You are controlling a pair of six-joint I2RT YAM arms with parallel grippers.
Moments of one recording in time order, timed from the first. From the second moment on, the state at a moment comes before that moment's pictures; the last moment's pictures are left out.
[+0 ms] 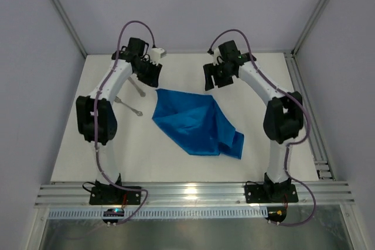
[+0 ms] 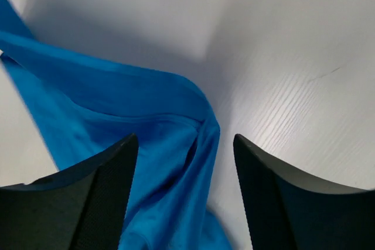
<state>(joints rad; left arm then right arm) -0.22 1.93 1.80 -0.90 0.36 0.33 0.37 1.92 1.72 -0.78 -0.25 0.06</state>
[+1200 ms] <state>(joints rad) -0.33 1.84 1.40 -0.80 0.17 0.25 0.82 1.89 1.34 -0.66 0.32 0.38</state>
